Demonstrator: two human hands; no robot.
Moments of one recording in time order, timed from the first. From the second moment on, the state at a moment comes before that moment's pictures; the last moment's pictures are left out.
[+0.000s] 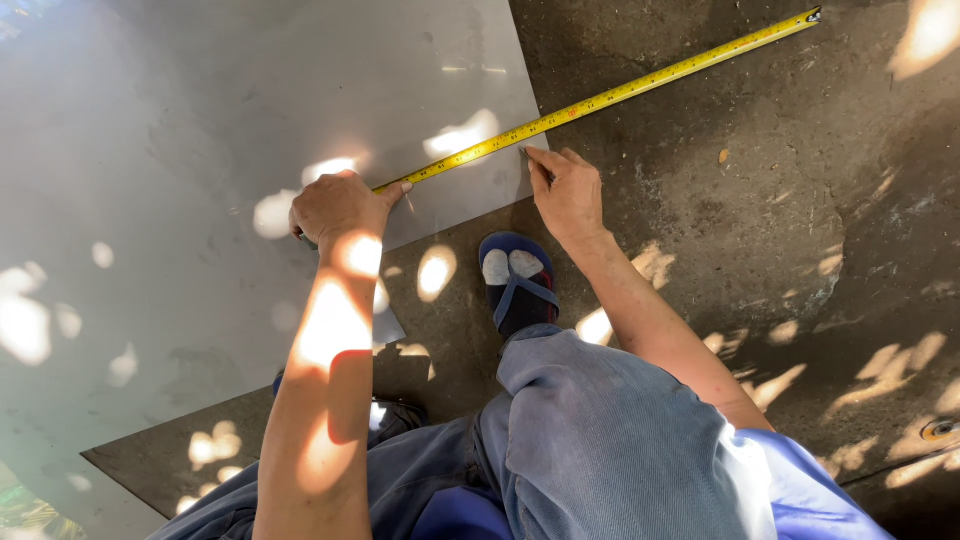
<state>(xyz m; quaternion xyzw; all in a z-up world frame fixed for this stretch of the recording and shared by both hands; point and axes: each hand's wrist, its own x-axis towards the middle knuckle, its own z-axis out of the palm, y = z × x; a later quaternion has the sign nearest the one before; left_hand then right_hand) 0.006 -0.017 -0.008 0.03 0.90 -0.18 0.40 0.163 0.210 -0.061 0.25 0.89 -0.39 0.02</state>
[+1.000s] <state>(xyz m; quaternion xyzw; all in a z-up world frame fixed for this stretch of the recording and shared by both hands) 0.005 -0.013 0.000 0.02 0.90 -0.17 0.40 0.172 0.189 -0.058 0.28 0.90 -0.31 0.11</state>
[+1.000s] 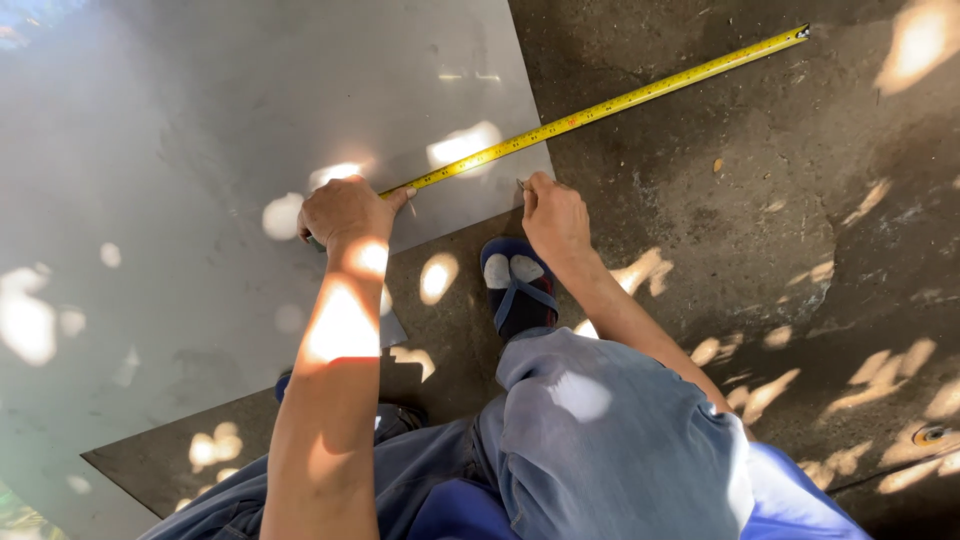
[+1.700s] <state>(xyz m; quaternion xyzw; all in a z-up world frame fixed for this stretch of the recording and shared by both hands) 0.000 -0.013 -0.002 0.01 0.88 -0.18 0.45 0.142 0.216 -0.059 0.24 0.90 -0.33 0.11</state>
